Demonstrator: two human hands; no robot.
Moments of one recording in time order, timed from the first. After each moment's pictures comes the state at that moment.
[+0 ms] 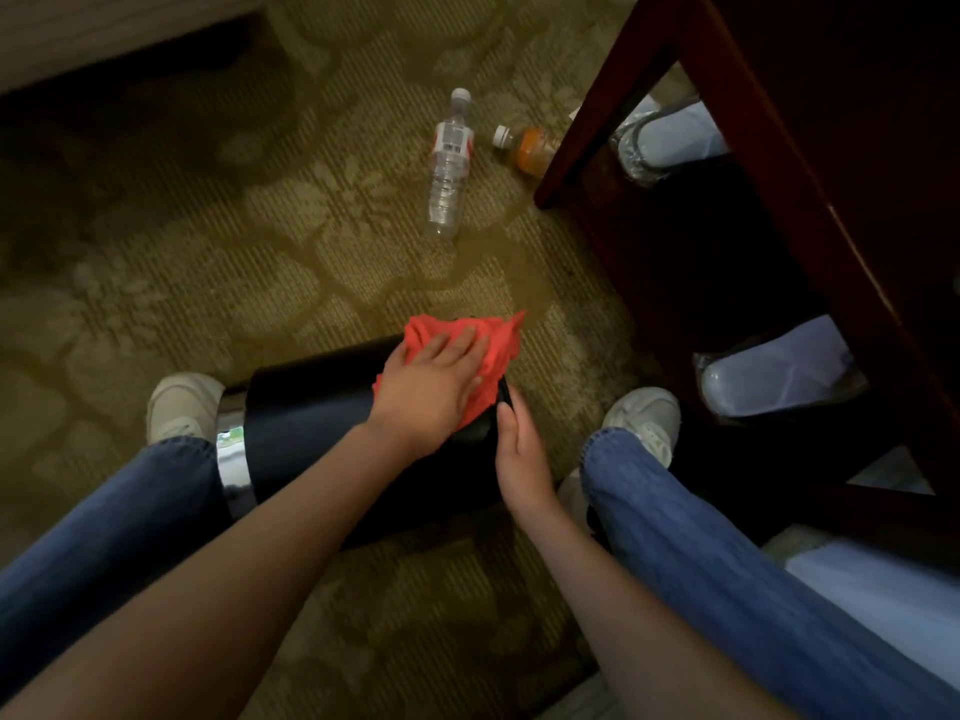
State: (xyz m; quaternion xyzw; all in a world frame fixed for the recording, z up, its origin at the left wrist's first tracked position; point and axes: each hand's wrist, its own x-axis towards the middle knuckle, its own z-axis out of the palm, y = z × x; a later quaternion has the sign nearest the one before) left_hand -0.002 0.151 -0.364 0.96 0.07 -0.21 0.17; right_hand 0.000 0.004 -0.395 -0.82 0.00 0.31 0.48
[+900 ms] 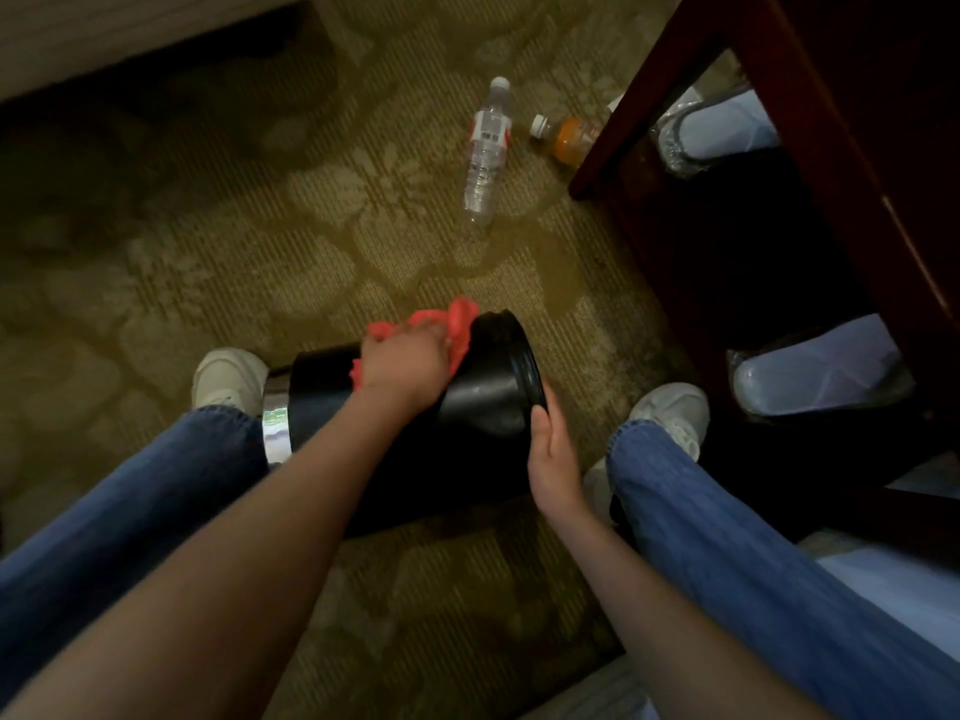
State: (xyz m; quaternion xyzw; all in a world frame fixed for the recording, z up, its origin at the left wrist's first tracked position) left_hand -0.009 0.182 -0.352 0.91 0.26 -0.27 0.20; right_hand -0.009 -0.010 -0.384 -0.81 -0.03 0.33 0.49
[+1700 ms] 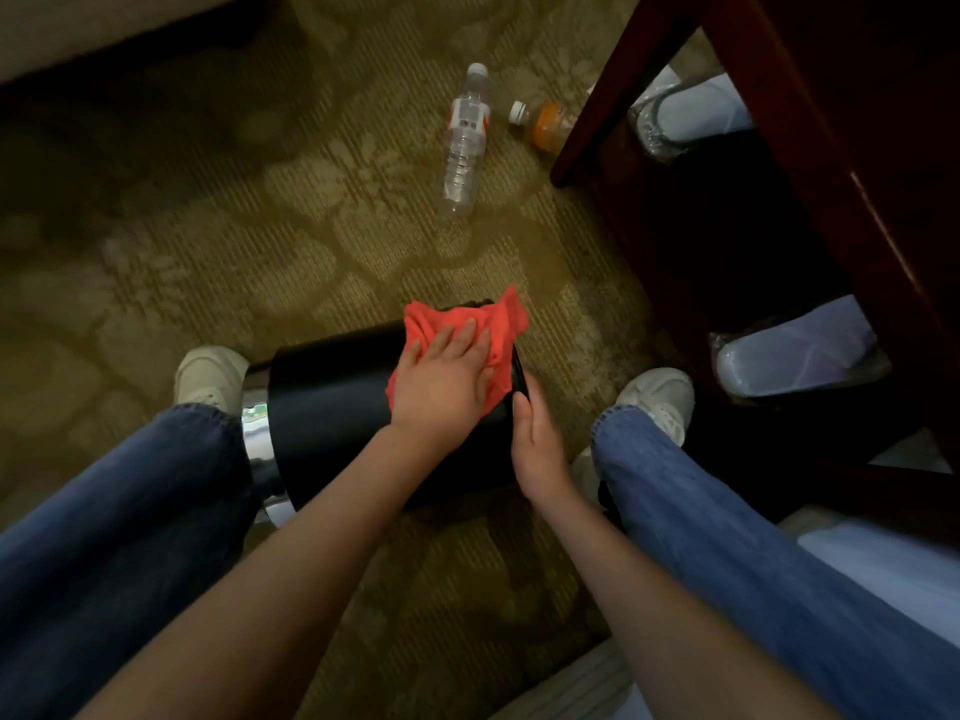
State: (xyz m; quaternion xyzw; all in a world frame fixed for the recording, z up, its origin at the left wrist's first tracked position) left_hand -0.018 0.128 -0.340 0.94 0.17 -0.22 0.19; right_hand -0.007 -0.013 -0.389 -0.83 -0.08 0.29 0.46
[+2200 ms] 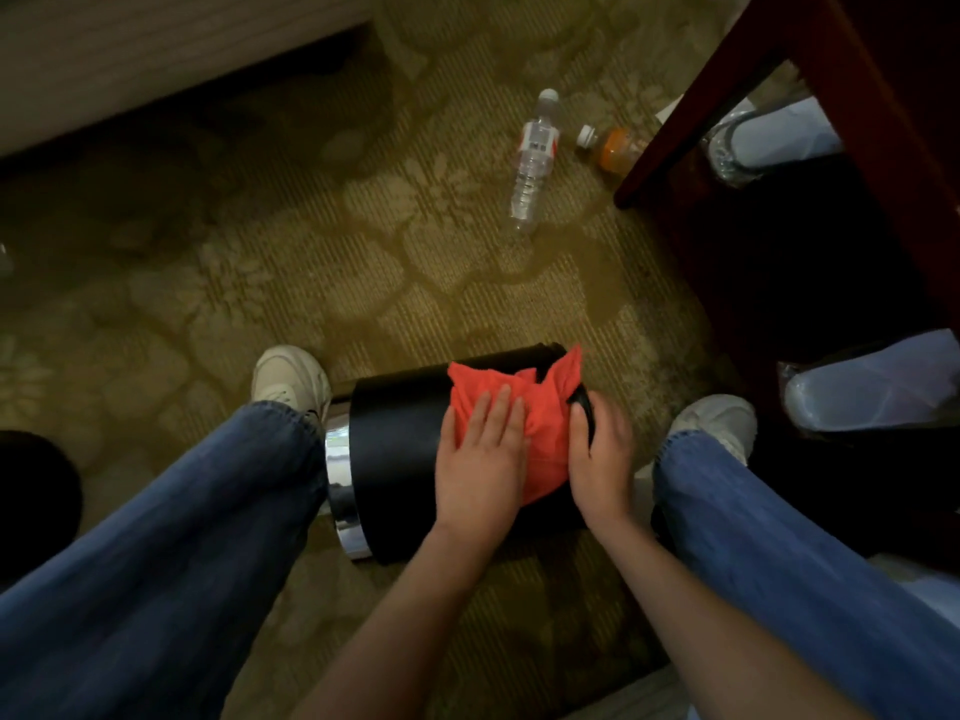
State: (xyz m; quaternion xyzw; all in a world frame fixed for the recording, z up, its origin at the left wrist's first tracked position) left_hand -0.086 0.103 -0.336 0.95 0.22 -0.18 0.16; right_hand -0.006 -0.011 -0.394 -0.92 -0.14 0.13 0.35
